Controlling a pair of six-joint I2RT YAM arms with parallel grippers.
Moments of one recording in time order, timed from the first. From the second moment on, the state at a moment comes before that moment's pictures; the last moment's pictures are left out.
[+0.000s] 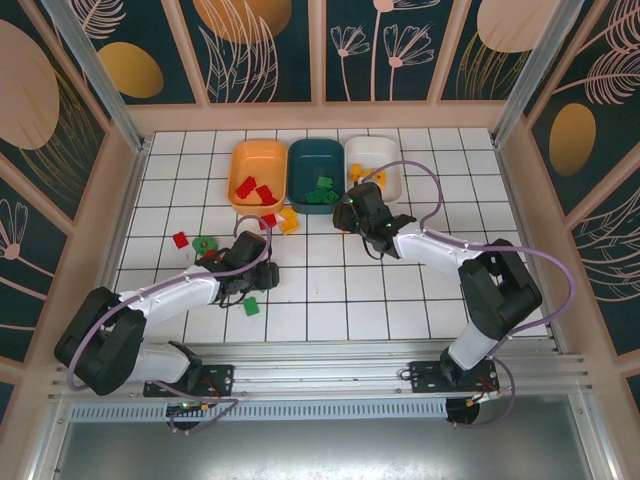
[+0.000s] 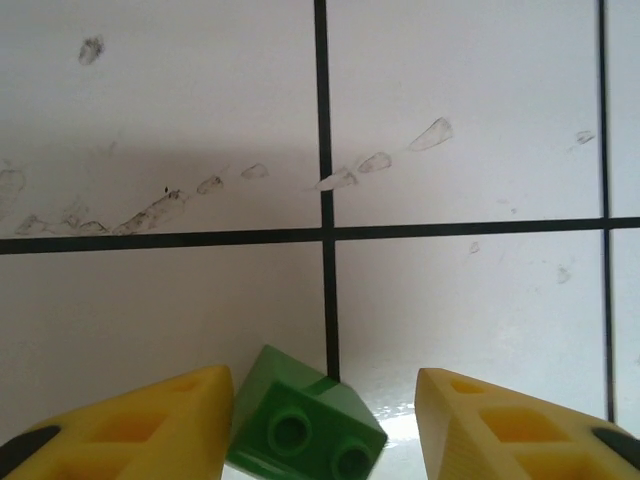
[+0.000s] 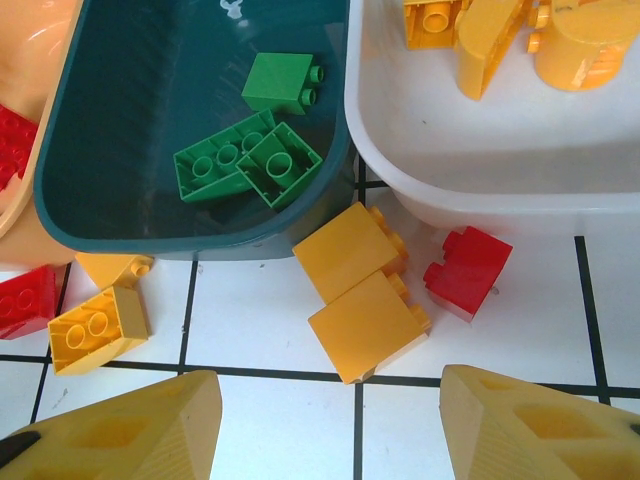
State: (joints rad) left arm -0.61 1.37 0.61 -0.33 -0.06 -0.62; right arm 0.64 1.63 1.00 -0.10 0.19 0.57
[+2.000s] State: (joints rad) left arm -0.50 1.86 1.65 -0.42 0.03 -0.49; right arm 0.64 1.70 1.04 -0.13 0.21 0.44
